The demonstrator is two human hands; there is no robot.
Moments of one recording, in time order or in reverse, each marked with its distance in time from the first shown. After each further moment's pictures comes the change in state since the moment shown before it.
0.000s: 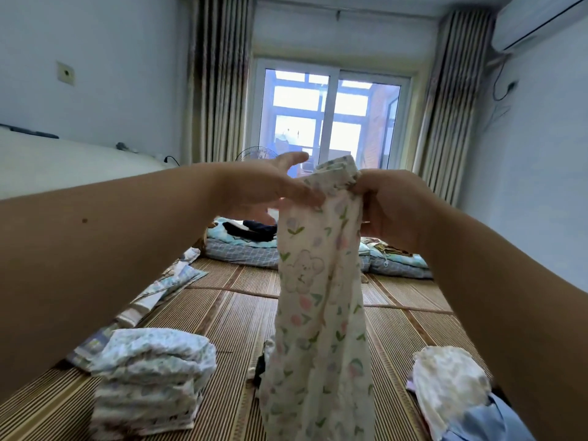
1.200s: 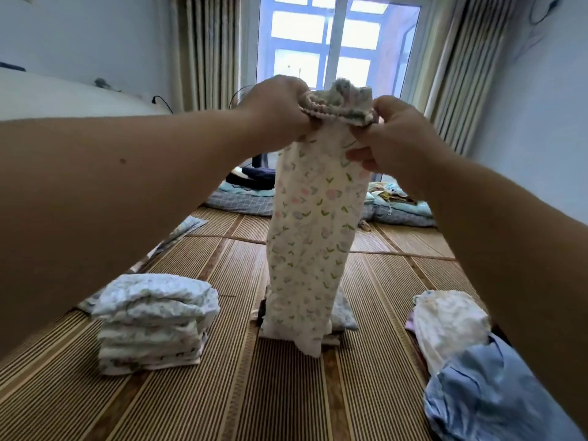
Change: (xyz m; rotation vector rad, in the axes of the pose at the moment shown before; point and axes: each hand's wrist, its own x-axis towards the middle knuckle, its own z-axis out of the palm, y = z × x) left_hand 0.045 -0.032 0.012 0.620 0.545 0.234; right_hand 0.039 0.042 -0.008 -0.471 0.210 -0.219
